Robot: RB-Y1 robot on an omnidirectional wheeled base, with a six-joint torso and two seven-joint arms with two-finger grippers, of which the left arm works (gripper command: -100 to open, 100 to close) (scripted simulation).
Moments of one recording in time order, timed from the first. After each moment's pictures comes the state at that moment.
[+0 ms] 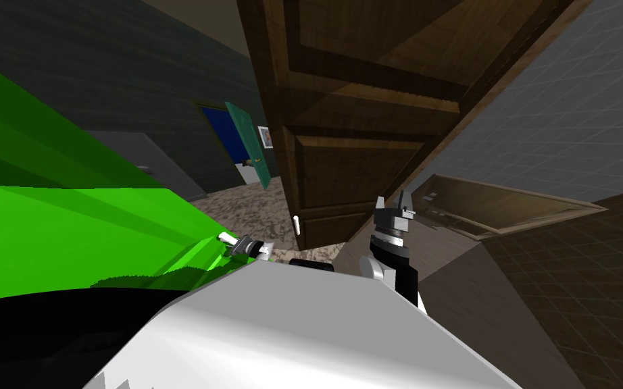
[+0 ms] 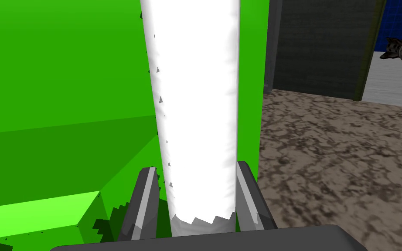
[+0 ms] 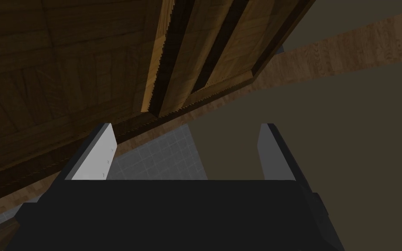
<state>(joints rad) -0.18 0.06 0.53 -0.64 1.12 -1.28 0.88</state>
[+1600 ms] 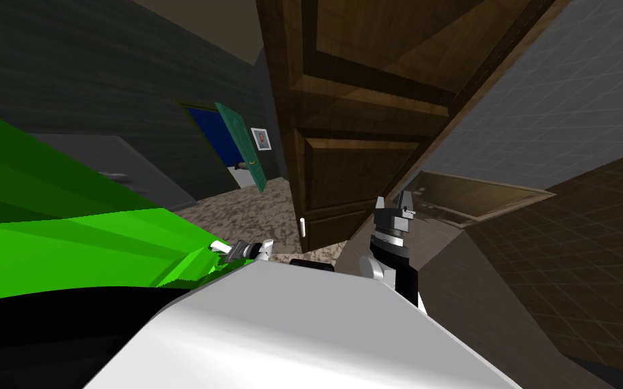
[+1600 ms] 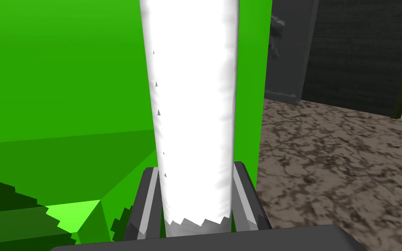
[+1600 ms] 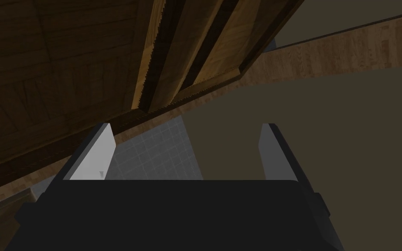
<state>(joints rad) -0.22 0.07 0.61 -0.57 1.18 -1.39 0.88</state>
